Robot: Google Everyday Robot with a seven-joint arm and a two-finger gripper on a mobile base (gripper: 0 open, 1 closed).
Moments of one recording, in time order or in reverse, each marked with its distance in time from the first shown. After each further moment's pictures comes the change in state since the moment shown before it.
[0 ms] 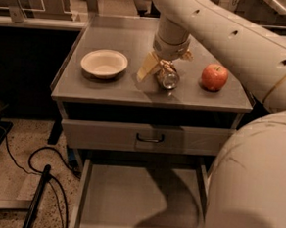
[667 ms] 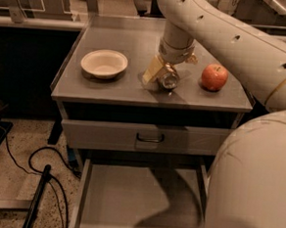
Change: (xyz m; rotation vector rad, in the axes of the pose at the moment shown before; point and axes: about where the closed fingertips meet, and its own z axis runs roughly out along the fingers) arm 0.009 -0.017 0.015 0.009 0.017 0.022
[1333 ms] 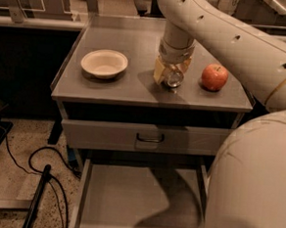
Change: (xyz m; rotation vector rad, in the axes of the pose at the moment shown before) arm 0.000 0.000 0.000 0.000 0.001 0.001
